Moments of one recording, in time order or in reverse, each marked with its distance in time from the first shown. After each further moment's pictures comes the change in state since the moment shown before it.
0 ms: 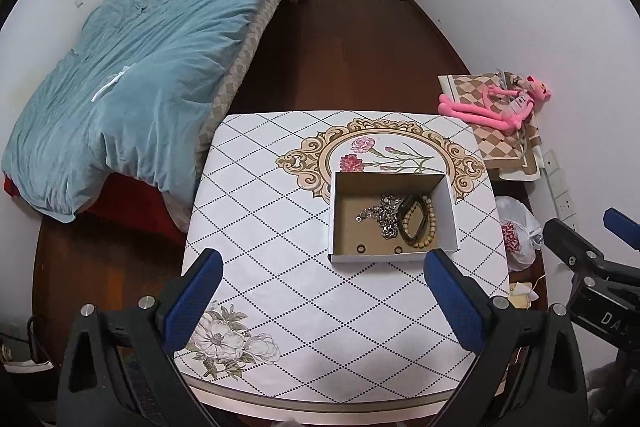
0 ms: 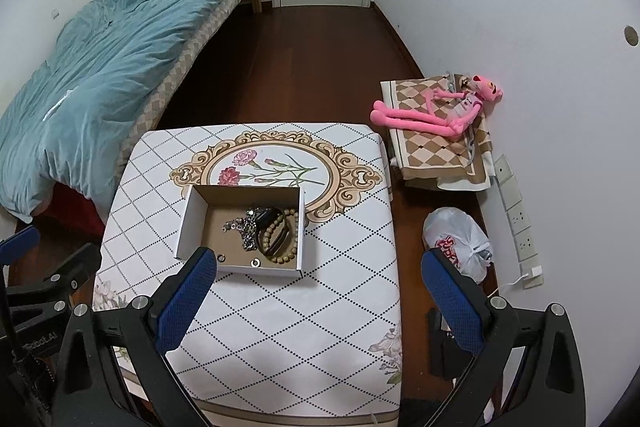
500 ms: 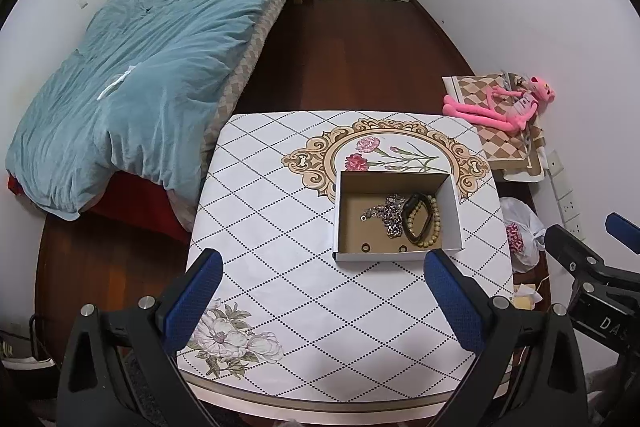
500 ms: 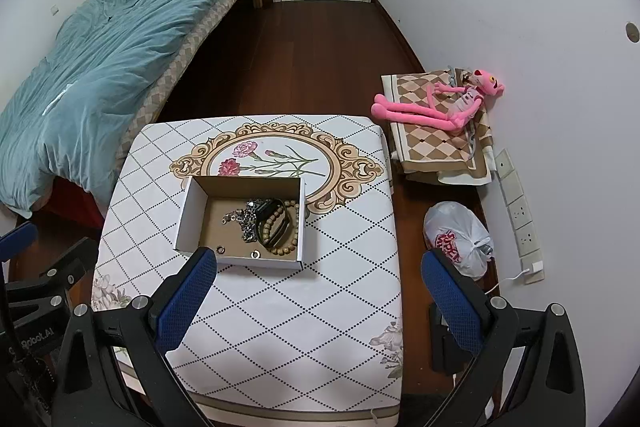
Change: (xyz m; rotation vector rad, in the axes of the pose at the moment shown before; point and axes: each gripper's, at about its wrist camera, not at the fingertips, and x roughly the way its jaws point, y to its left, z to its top) left arm -0.001 0.006 -0.003 -0.005 -0.009 0.014; right arm 0.001 0.000 -0.005 -0.004 0.013 -0.002
